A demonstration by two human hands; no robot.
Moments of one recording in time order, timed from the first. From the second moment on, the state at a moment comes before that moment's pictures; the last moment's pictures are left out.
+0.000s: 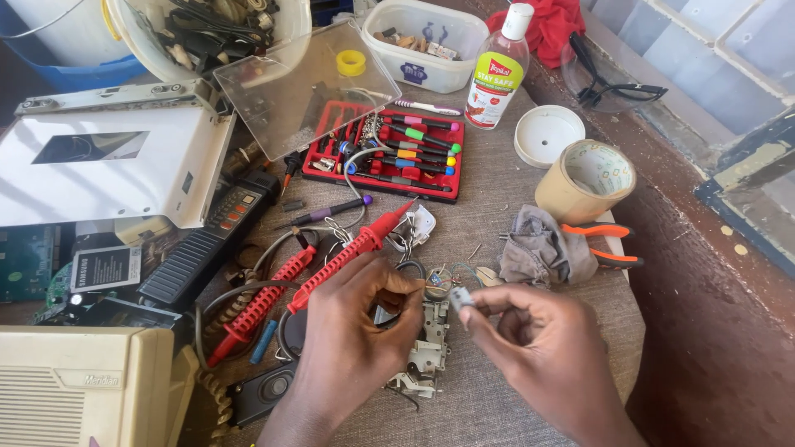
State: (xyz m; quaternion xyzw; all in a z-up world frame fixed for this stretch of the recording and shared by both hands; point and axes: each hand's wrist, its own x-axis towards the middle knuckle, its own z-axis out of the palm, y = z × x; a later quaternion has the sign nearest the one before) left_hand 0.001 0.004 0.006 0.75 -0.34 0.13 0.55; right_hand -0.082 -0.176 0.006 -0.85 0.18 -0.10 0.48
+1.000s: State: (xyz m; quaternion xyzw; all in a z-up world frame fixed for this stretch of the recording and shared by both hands) left_hand -0.003 -0.002 0.003 0.83 -0.27 0.13 0.47; right_hand -0.069 -0.170 0.006 -0.84 0.10 -0.15 0.51
